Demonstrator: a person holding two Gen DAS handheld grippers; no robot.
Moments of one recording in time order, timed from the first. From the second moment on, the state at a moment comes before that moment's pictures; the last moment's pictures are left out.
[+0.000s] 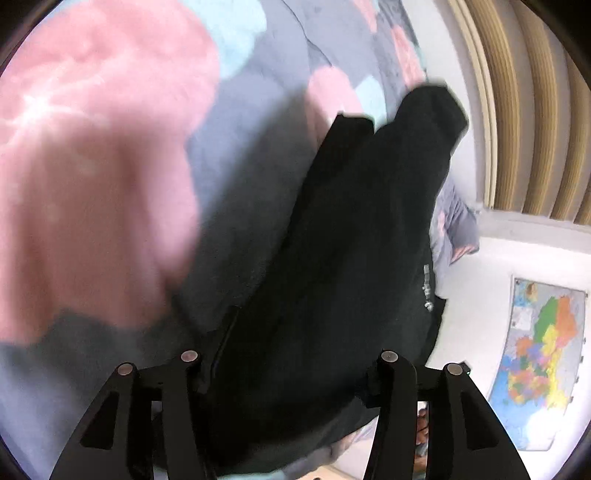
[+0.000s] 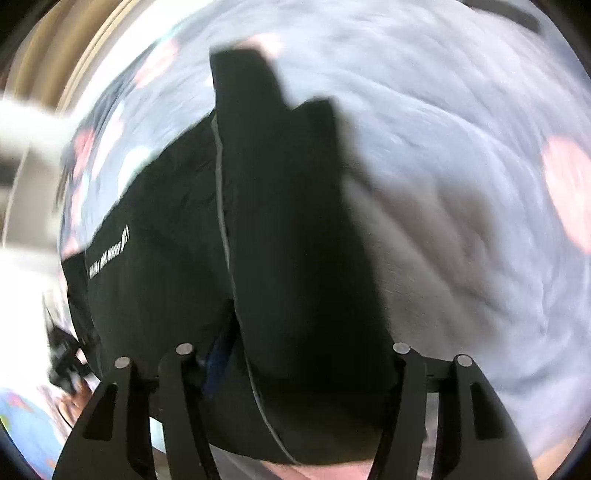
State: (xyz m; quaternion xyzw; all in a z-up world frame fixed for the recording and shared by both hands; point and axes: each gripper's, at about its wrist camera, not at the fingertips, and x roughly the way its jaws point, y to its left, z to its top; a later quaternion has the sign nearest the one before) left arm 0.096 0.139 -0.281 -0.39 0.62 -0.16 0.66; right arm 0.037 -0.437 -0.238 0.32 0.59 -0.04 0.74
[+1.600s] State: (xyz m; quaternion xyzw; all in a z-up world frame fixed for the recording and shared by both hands) left arm 0.020 -0.061 0.004 0.08 0.44 -0.21 0.87; right arm -0.030 -0.251 -0.027 0.04 0.51 -0.11 0.85
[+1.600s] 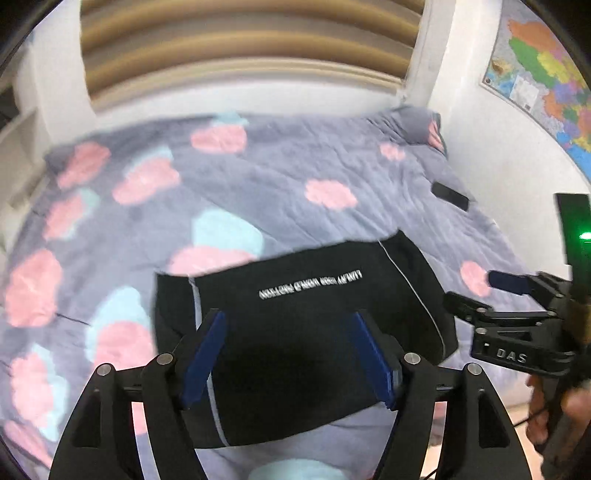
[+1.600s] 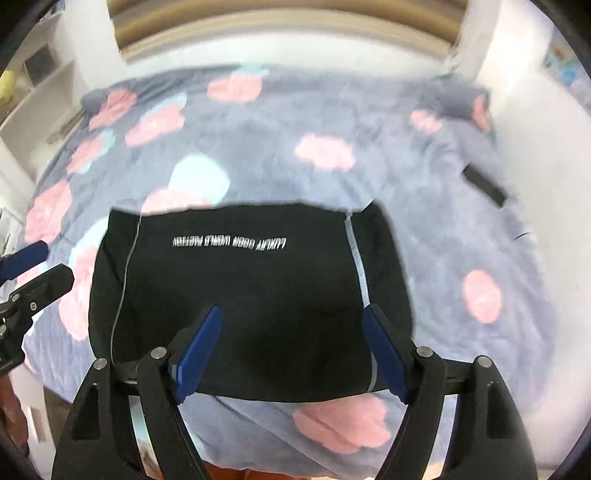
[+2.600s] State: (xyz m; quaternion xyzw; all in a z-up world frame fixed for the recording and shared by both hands) left arm -0.028 -0.033 0.025 0.04 0.45 -0.13 0.88; right arm -0.058 -0.220 0.016 0.07 0.47 -0.13 0.87
